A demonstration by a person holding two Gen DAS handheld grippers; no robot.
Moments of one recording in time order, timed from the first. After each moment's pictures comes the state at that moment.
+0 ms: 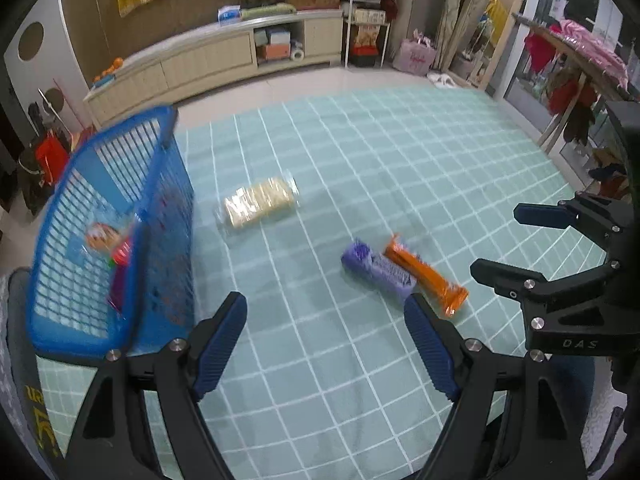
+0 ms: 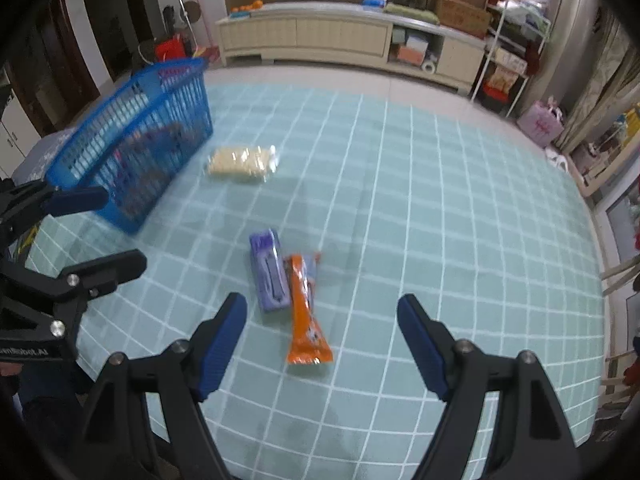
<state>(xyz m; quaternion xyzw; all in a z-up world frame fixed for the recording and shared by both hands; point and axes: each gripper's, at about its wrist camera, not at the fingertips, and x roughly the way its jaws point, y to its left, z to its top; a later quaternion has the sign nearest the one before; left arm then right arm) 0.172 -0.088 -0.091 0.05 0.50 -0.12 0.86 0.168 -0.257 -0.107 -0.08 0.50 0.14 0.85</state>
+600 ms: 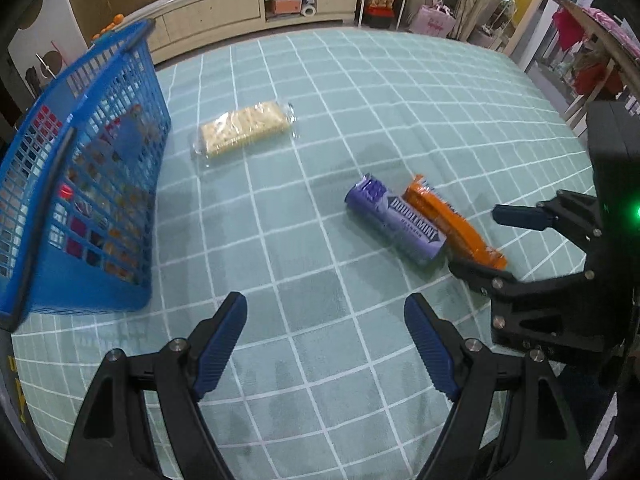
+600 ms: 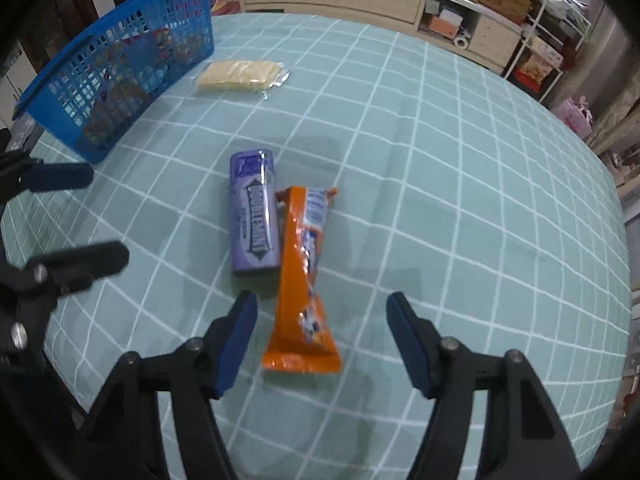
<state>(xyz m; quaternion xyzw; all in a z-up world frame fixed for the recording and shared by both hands) 0.181 -0.095 -0.156 0.04 0.56 -0.10 0.82 0.185 -0.240 -0.189 -0.13 0.54 0.17 0.81</state>
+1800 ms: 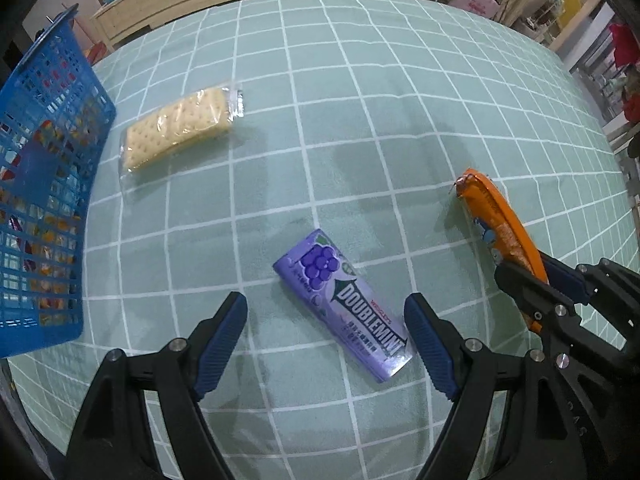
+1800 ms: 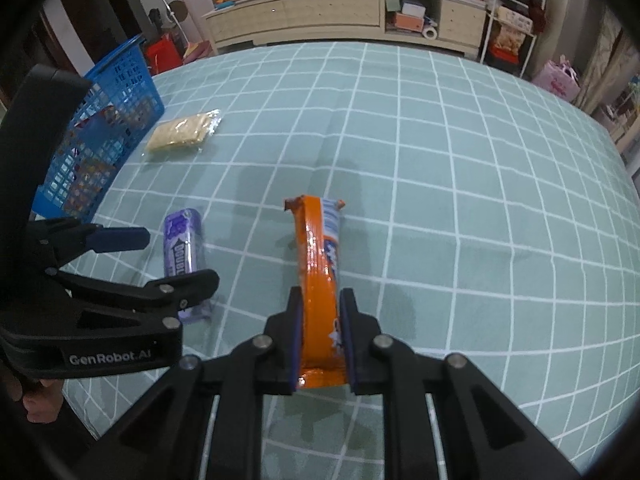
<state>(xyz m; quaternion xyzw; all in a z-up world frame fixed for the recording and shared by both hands) 0.267 -0.165 -0.200 0.01 0.62 -0.04 0.78 0.216 -0.298 -0.185 -0.02 0.53 0.16 0.83</state>
